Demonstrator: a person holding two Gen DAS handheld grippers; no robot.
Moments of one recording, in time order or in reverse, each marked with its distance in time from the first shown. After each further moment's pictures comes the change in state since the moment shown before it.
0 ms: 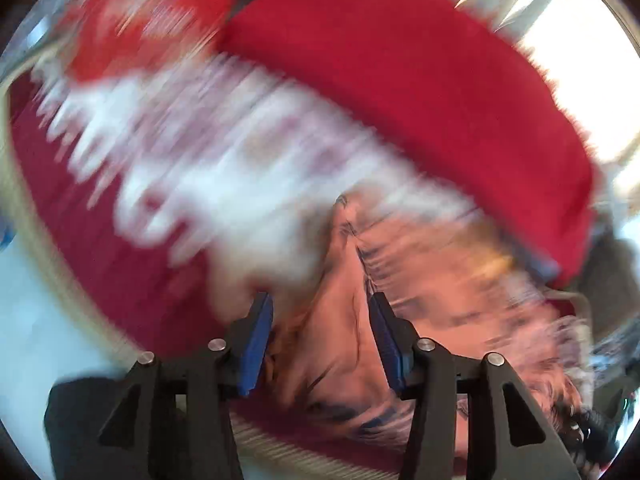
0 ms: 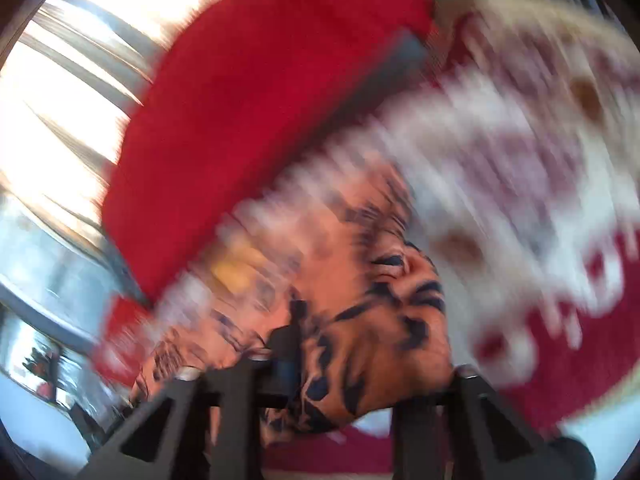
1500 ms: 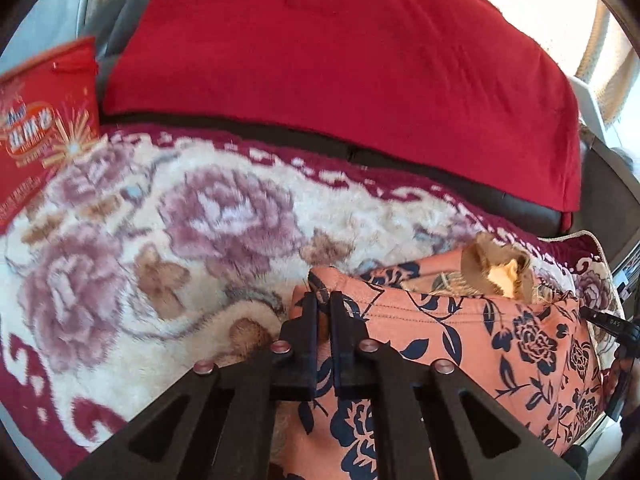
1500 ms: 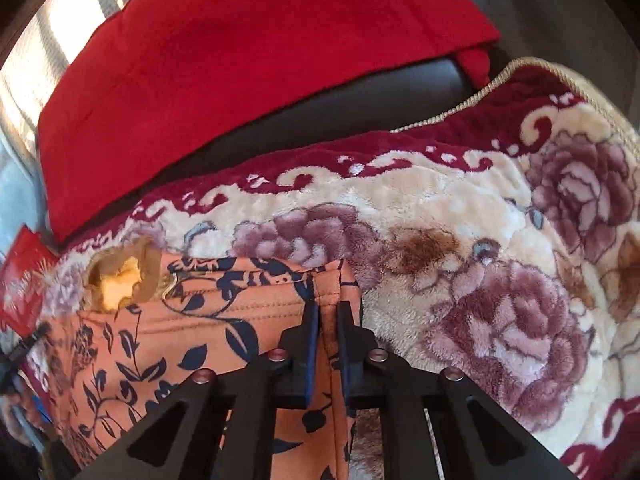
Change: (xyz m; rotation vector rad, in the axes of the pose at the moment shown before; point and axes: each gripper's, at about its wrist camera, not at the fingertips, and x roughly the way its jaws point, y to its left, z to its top) left arm 0.051 -0.085 0.094 0.413 -0.048 -0.095; right arm 0.059 0.060 0.128 -0.433 -0.129 -0.215
